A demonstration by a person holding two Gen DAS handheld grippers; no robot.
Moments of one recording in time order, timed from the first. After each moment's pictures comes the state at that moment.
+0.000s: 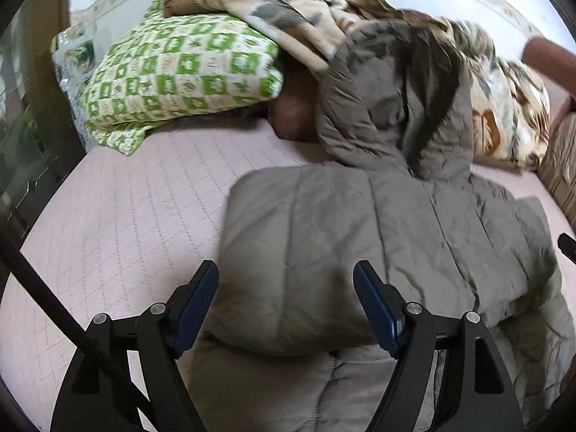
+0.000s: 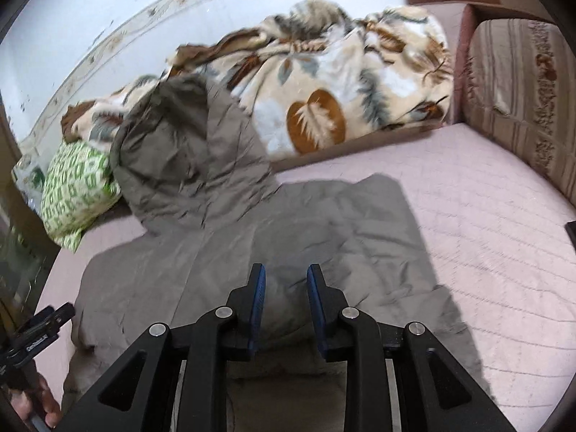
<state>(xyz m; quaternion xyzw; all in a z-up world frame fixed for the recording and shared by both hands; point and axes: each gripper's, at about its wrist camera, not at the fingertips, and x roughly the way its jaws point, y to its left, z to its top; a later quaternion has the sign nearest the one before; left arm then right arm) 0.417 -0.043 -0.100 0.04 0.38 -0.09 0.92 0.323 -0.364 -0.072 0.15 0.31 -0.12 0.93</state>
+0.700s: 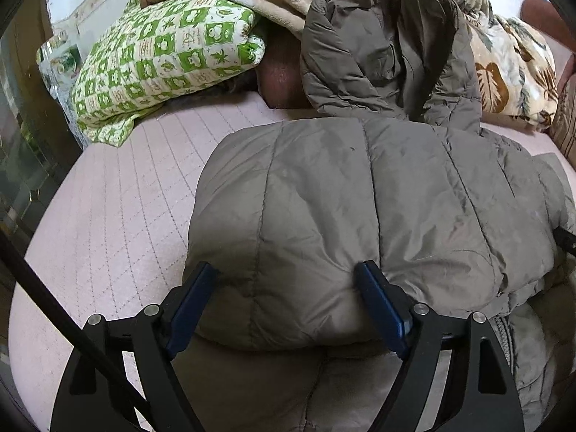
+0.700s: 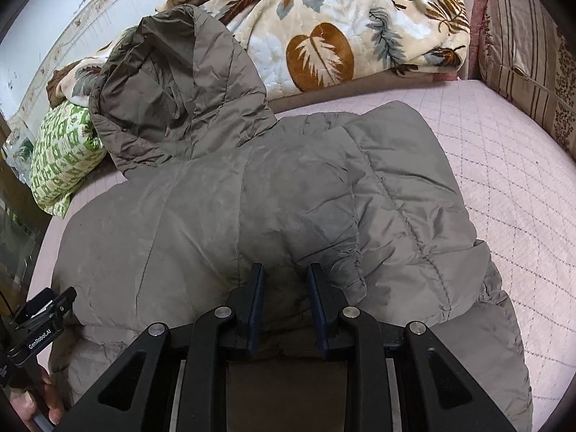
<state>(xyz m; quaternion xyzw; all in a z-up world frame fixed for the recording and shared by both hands) 0.419 -0.067 -0.132 0.10 0.41 -0.07 0.90 0.344 -0.362 -0.121 0.16 0.39 -0.10 0.90</state>
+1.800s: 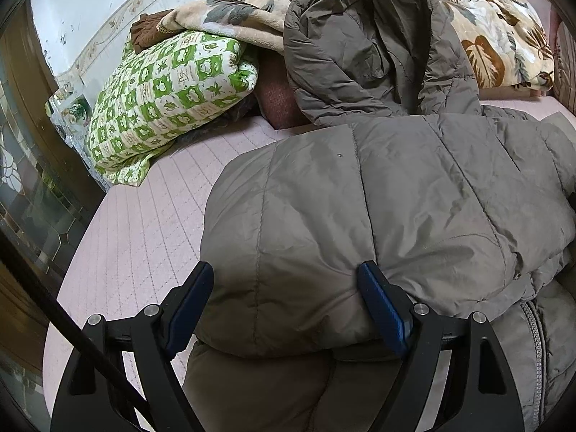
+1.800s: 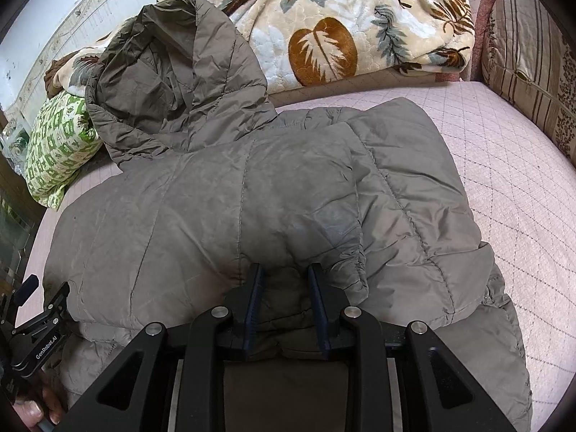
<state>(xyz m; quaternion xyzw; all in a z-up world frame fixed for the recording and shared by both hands) 0.408 -0.088 -0.134 0.18 0.36 -0.05 0.91 0.351 -0.361 -0.125 0.15 0.40 -0.11 0.90</state>
